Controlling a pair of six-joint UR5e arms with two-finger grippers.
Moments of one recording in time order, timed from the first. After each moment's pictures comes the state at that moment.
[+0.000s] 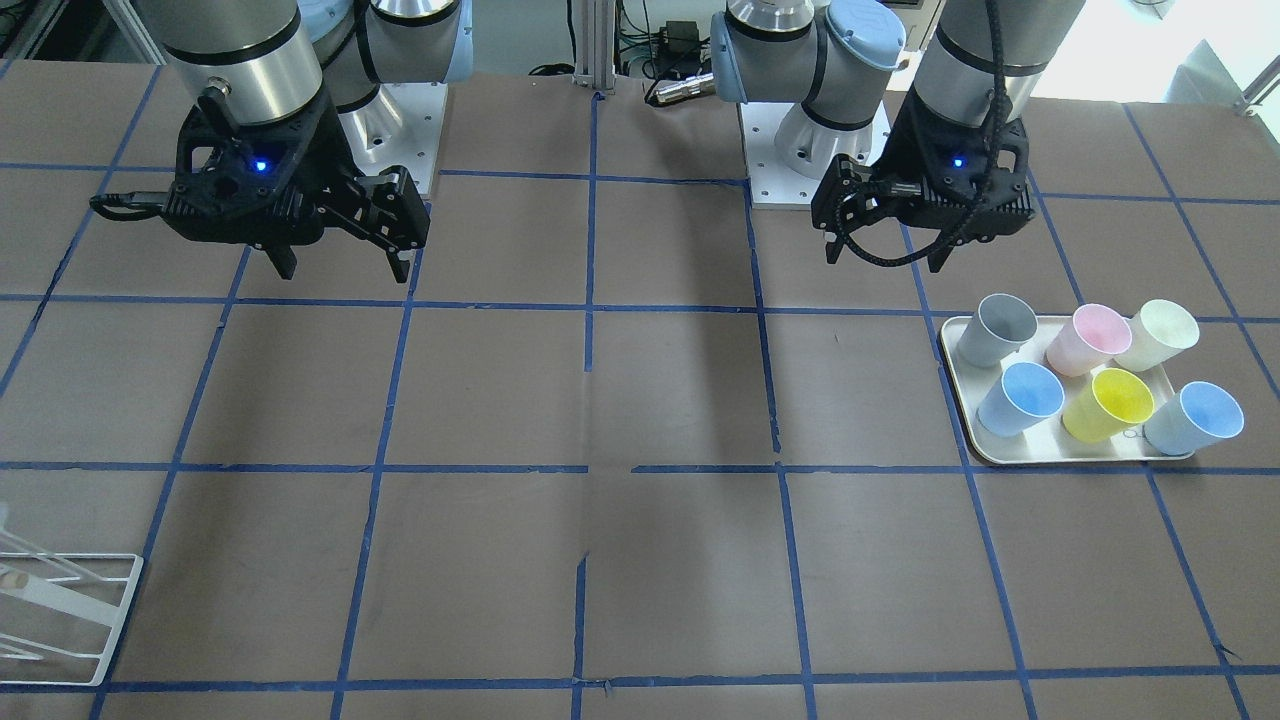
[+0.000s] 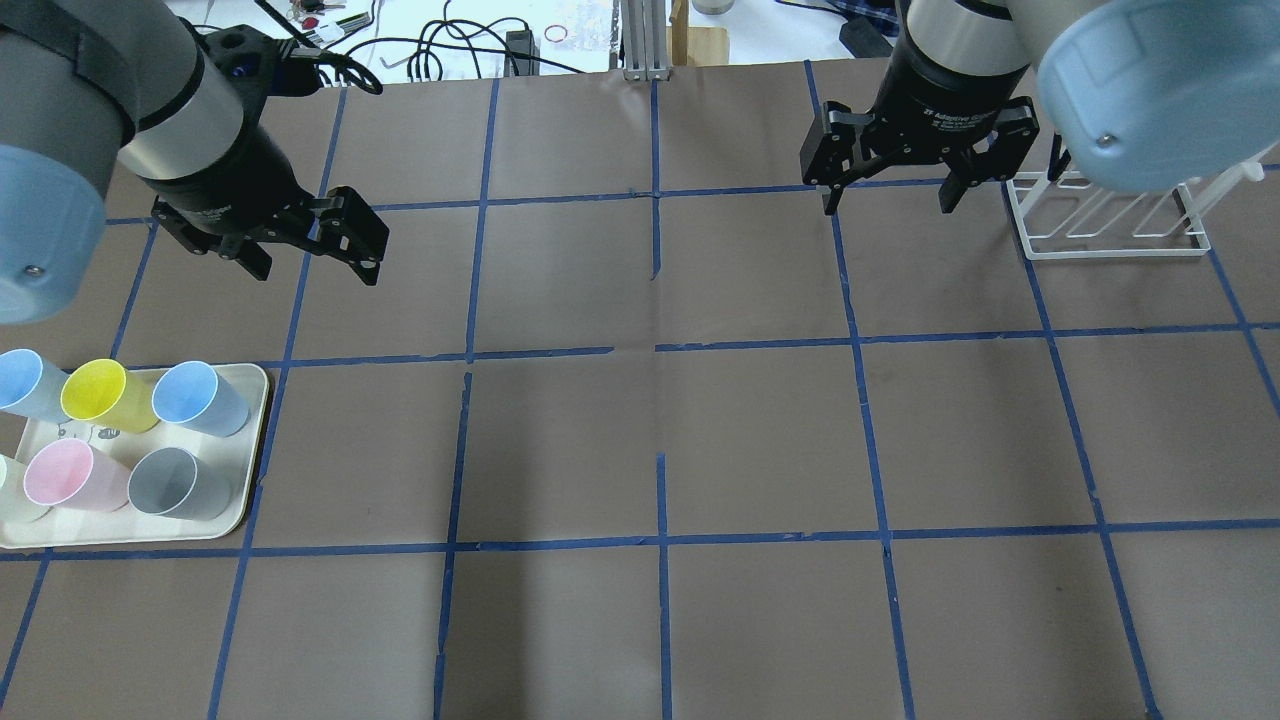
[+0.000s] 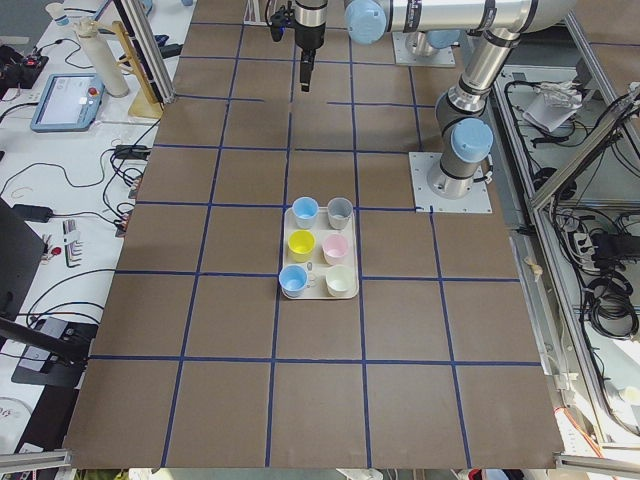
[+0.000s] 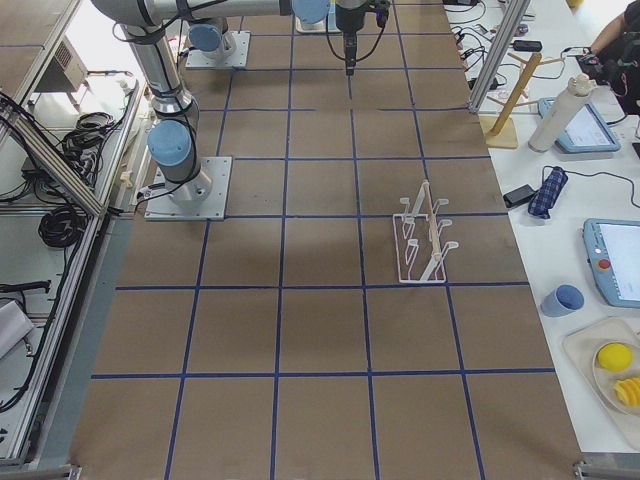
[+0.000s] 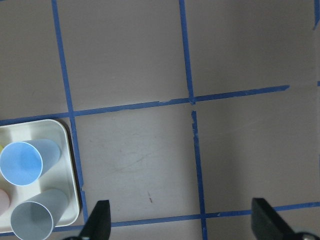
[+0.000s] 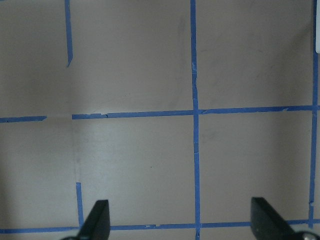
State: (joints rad) left arm -1.54 -1.49 -1.69 -1.49 1.57 0.12; right arm 1.66 -1.53 1.53 -1.64 -1.56 0.12
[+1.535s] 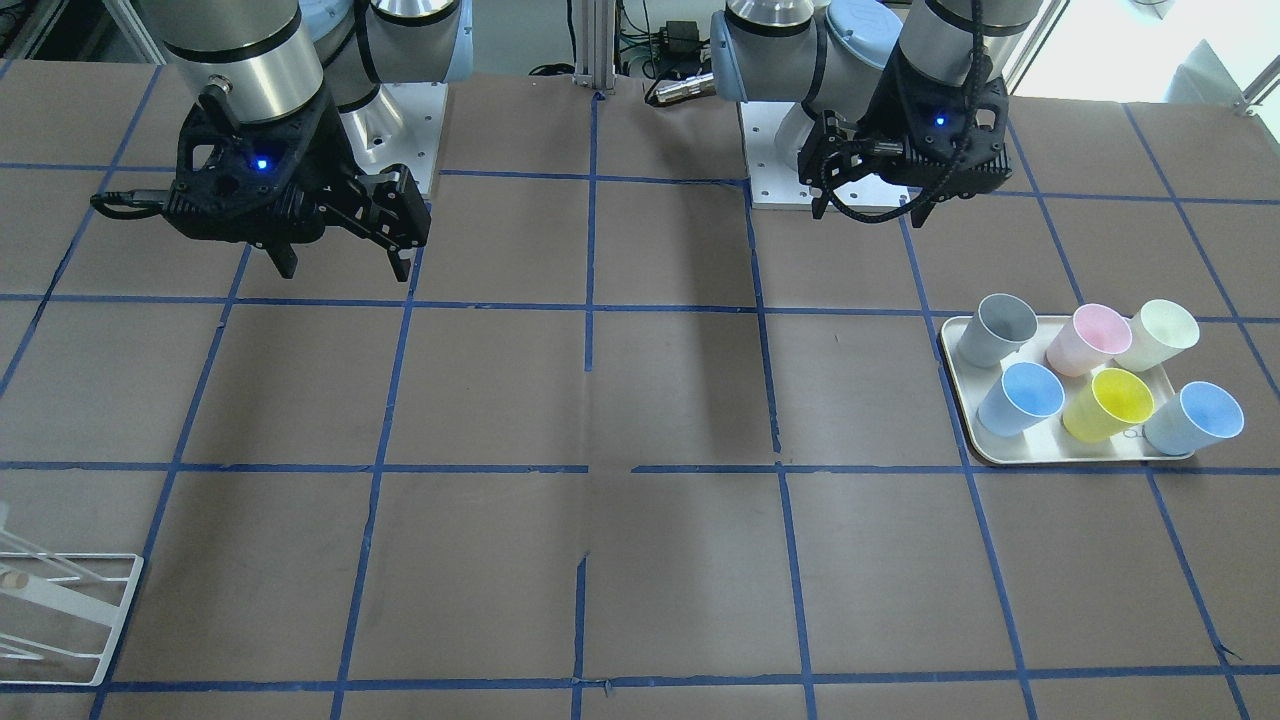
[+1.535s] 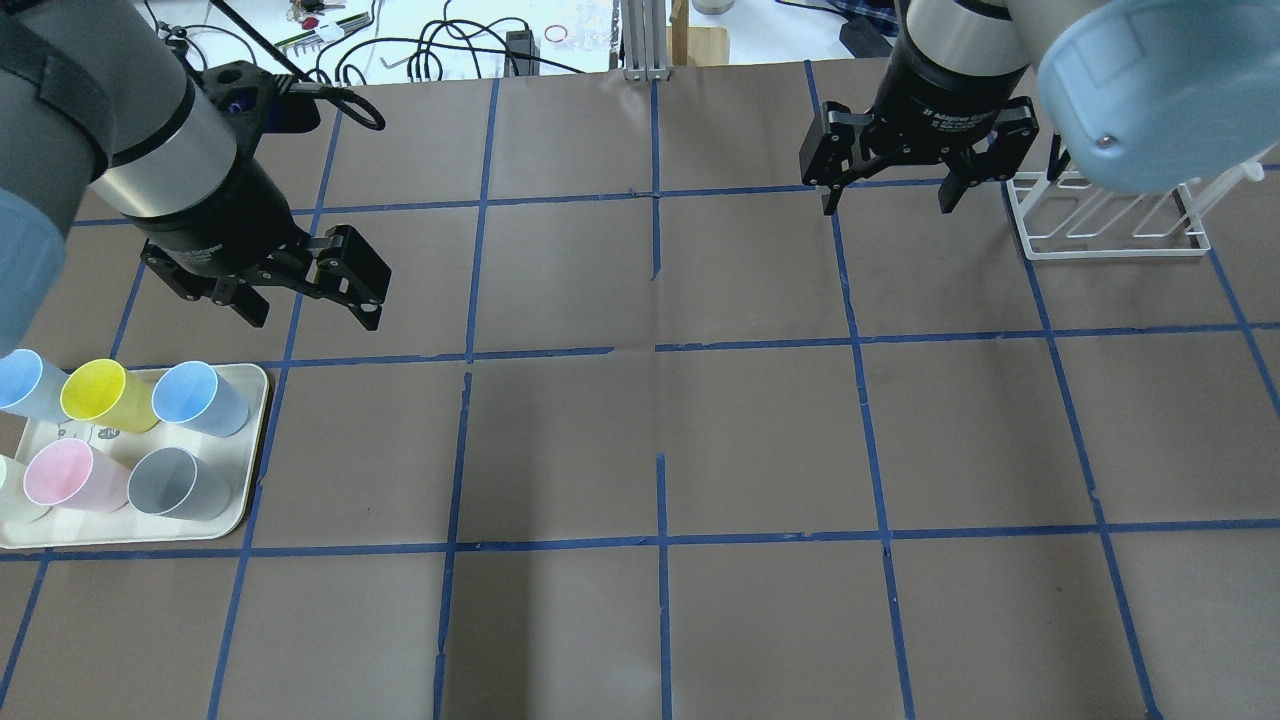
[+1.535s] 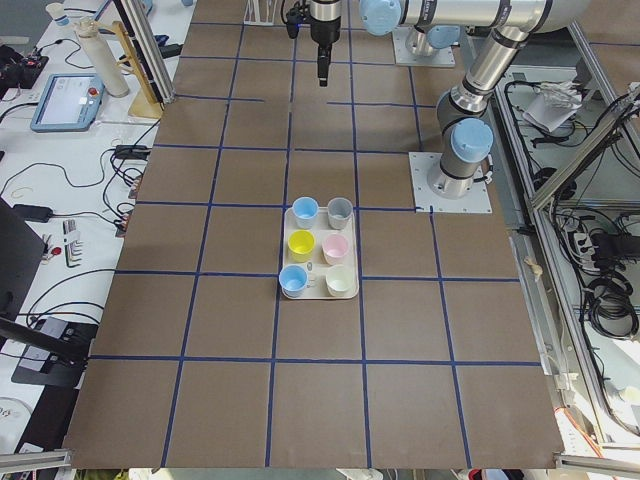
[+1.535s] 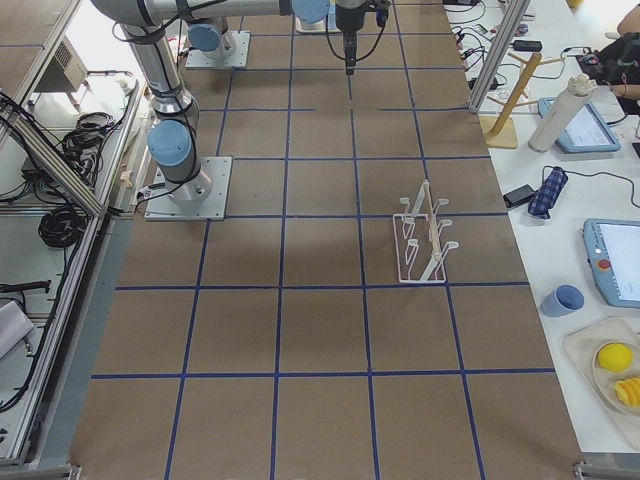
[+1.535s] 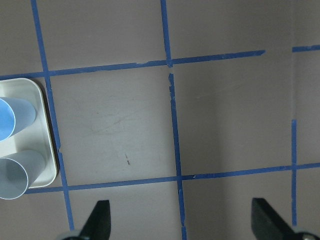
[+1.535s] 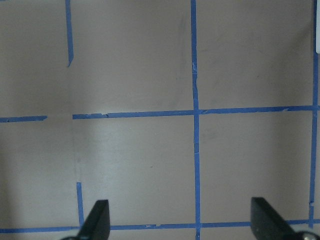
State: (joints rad) left arm -1.54 -1.44 -1.70 -1.60 1.57 0.11; right arm 1.66 -1.53 1.53 -1.64 -1.56 0.12
